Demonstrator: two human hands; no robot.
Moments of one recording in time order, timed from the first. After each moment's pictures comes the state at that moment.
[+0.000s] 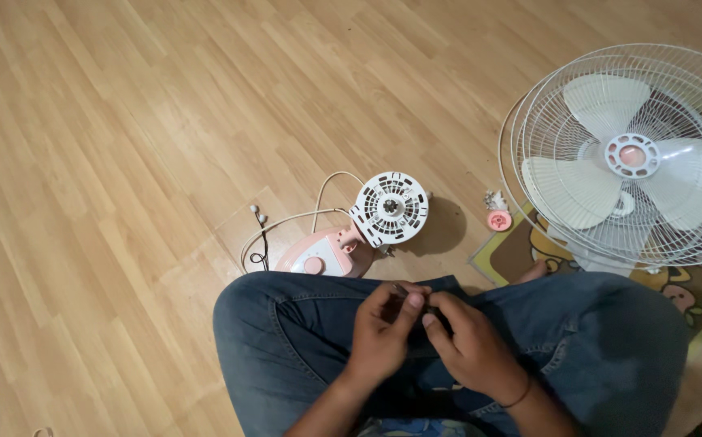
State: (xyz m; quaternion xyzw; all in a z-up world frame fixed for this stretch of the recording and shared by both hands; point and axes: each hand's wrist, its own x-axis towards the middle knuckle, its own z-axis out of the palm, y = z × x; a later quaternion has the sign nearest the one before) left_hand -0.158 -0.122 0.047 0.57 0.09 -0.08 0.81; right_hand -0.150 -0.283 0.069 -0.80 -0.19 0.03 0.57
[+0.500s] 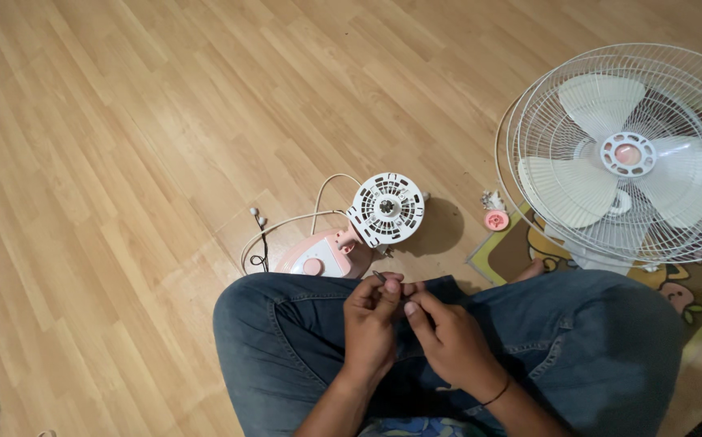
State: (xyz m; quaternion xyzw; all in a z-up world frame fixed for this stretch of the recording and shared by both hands) left_hand -0.154 -0.123 0.026 0.46 0.21 -0.02 0.86; right_hand -0.148 -0.260 0.073 -0.84 -0.07 0.13 0.53
